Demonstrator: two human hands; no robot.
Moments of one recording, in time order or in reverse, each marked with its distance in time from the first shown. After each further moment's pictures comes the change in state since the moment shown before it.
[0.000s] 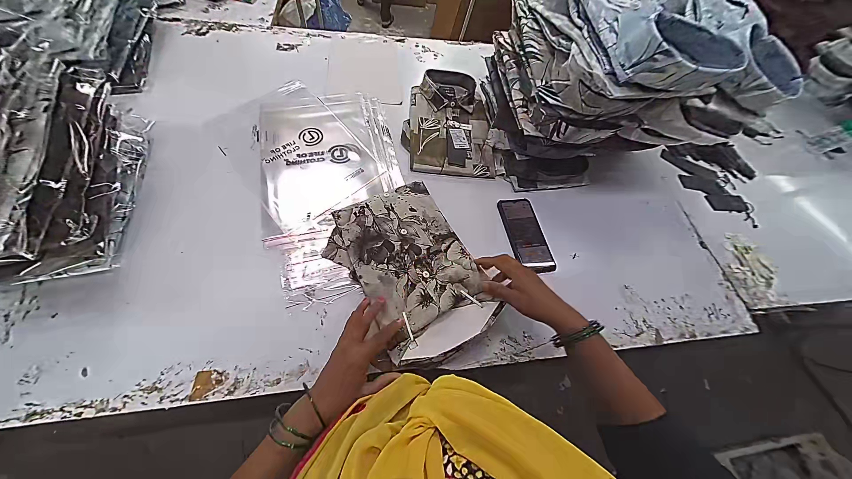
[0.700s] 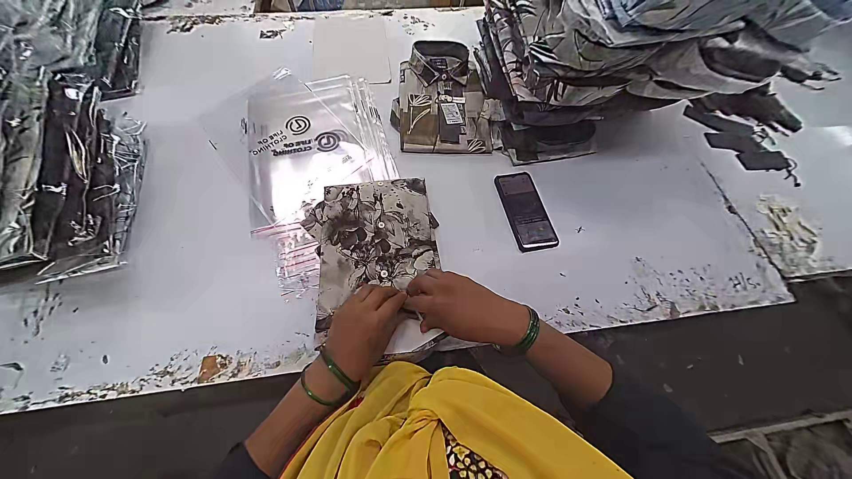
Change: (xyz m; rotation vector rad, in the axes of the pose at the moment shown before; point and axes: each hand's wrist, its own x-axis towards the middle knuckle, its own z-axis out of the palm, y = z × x) left_hand 0.056 0.037 -0.003 0.350 -0.063 0.037; right_hand 0.004 -0.072 0.057 -0.385 -0.353 -0.576
